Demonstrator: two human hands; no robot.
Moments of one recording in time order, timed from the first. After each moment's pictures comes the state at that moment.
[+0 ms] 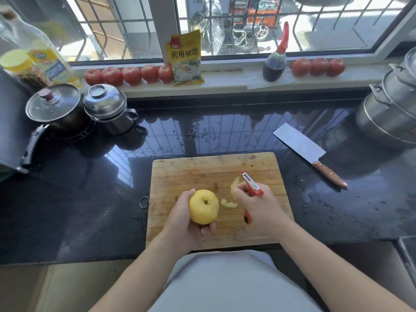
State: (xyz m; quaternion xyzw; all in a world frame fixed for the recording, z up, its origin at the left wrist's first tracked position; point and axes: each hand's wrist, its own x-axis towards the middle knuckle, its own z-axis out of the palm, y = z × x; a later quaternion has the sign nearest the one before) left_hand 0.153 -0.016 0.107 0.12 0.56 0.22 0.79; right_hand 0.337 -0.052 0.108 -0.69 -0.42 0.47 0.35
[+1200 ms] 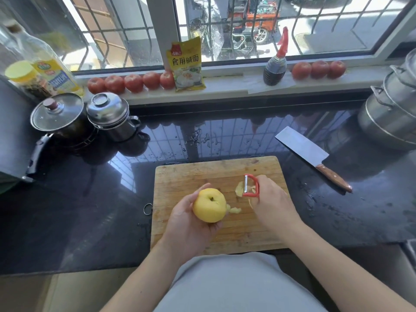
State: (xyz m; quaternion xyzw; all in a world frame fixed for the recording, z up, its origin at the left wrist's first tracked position) left_hand 0.147 -0.010 0.105 0.06 0.37 0.29 0.88; right_hand 0.354 -0.046 0.105 -0.78 -0.56 0.21 0.18
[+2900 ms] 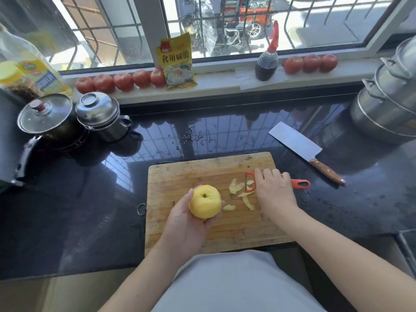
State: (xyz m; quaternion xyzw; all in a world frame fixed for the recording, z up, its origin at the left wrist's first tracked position) left_hand 0.159 -0.014 0.096 0.05 0.44 0.34 0.83; right_hand 0.390 -0.029 0.064 -0.77 -0.62 0.00 -0.16
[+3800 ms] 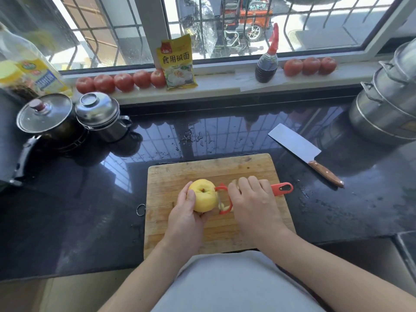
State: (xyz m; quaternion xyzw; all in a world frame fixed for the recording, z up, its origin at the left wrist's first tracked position) left_hand 0.169 -0.017 0.096 0.20 0.49 0.40 0.75; right_hand 0.327 -0.054 0.104 -0.69 -0.71 -0.10 0.04
